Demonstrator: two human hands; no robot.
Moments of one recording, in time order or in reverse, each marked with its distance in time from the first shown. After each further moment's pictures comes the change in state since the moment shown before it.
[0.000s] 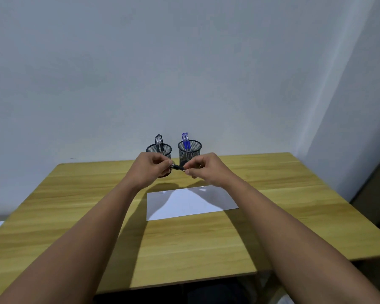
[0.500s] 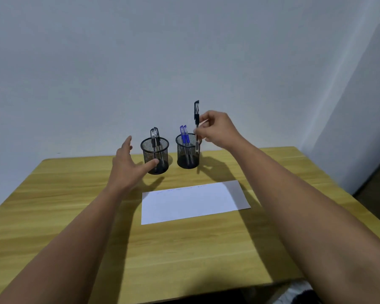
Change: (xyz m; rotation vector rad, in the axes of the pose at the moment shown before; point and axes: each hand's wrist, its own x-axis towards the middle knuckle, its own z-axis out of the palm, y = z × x) left_hand 0.028 -0.072 -0.012 0.177 0.286 -0.117; right_hand 0.073 -0.026 -0.047 -0.050 0.238 0.005
